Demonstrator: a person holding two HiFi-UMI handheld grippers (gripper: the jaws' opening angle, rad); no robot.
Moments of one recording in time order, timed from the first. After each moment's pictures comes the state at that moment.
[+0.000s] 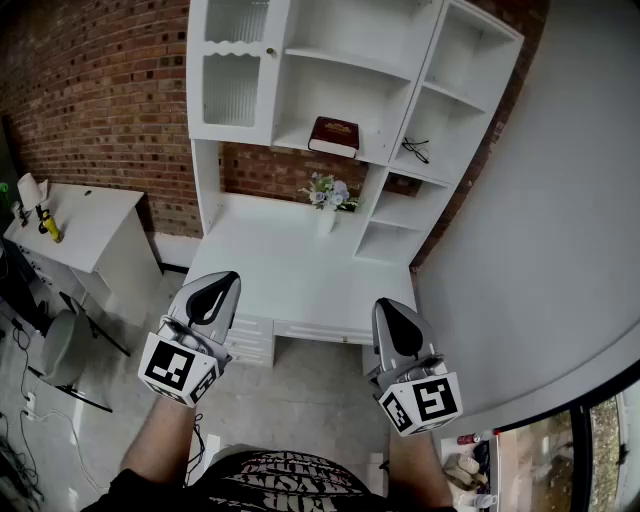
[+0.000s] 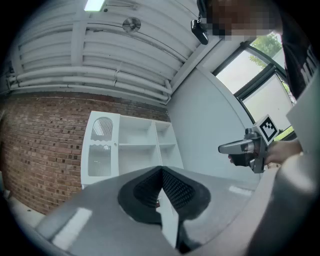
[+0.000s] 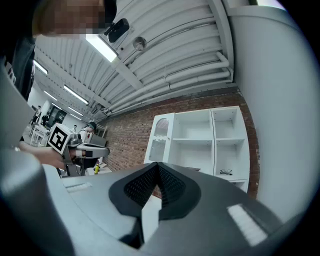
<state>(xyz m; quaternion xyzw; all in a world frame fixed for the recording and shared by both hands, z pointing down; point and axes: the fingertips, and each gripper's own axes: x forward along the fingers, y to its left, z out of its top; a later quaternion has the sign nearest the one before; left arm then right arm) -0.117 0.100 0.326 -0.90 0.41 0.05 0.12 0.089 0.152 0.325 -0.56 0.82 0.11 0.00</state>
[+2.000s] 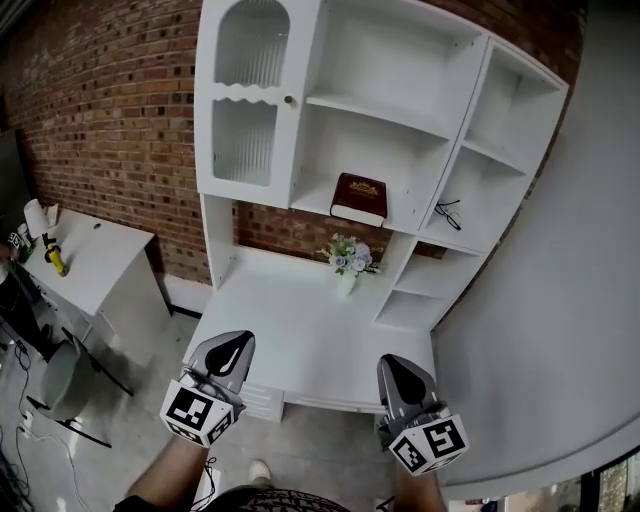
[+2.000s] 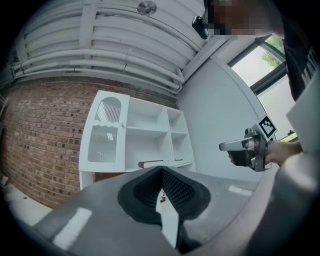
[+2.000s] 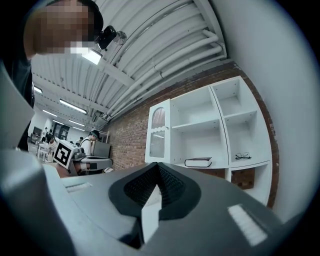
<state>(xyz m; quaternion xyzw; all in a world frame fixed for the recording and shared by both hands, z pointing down) -0.106 -0.038 0.366 -0.91 0.42 0.04 0.07 0.102 0.014 0.349 -0.53 0.85 0.03 0.03</state>
